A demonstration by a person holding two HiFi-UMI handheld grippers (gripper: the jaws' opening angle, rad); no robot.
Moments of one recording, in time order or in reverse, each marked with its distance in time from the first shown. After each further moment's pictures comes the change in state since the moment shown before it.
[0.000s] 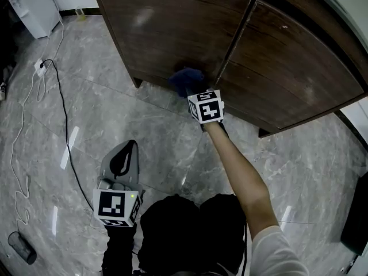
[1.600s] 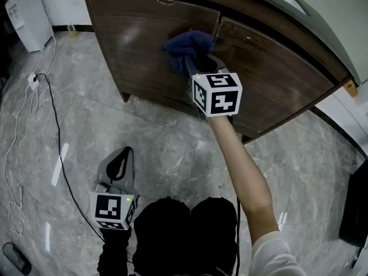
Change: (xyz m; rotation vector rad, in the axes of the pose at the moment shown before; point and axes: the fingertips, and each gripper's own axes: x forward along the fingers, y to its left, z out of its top) left arm -0.011 -0.028 0.022 0.023 -0.059 -0.053; right arm -0.146 -0.028 0.200 -0.030 -0.365 -0.102
